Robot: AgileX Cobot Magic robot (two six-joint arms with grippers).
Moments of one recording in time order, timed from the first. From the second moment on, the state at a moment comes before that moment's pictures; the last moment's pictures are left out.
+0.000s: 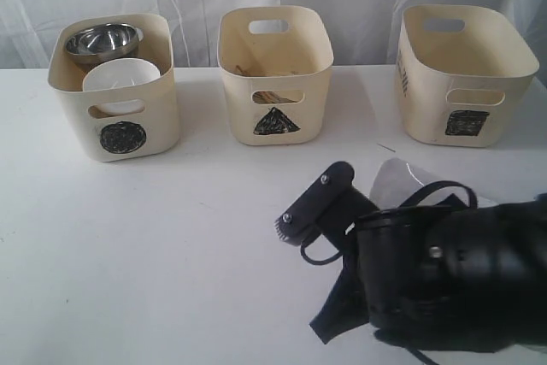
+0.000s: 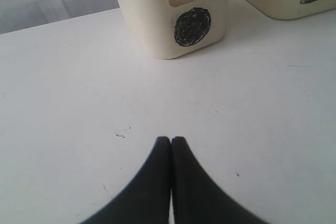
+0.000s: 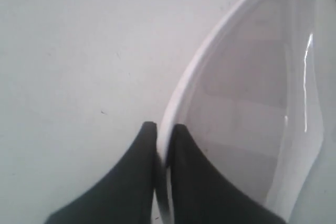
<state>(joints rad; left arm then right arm) -0.15 0.01 0.02 -0.05 0.32 0.19 0.89 1.52 -0.75 -0.83 0.83 0.93</state>
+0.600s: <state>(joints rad) -0.15 0.01 0.02 -0.05 0.32 0.19 1.04 1.07 -0.79 -0.76 0.87 0.95</state>
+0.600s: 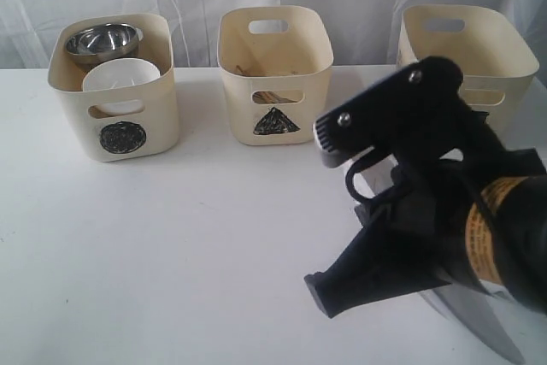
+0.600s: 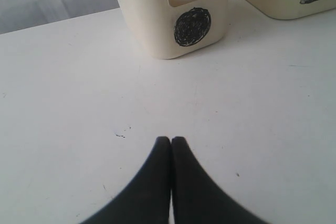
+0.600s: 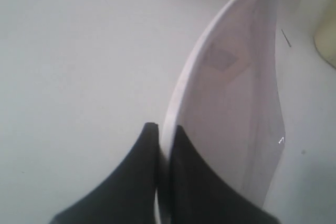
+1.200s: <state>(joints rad) -0.15 0.01 0.02 -0.05 0.32 0.19 1.13 1.02 -0.96 -0.99 0.90 0.76</state>
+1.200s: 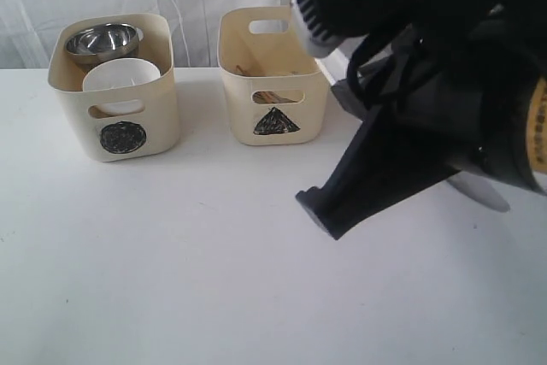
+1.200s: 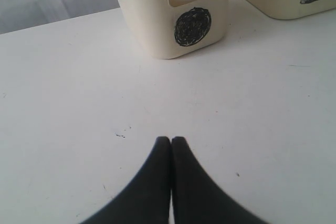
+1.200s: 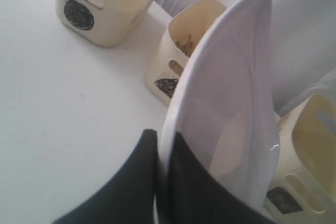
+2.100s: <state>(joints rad) -0.15 0.01 0.02 -0.05 0.32 0.19 0.77 1.01 -0.97 -1.13 0.70 0.82</state>
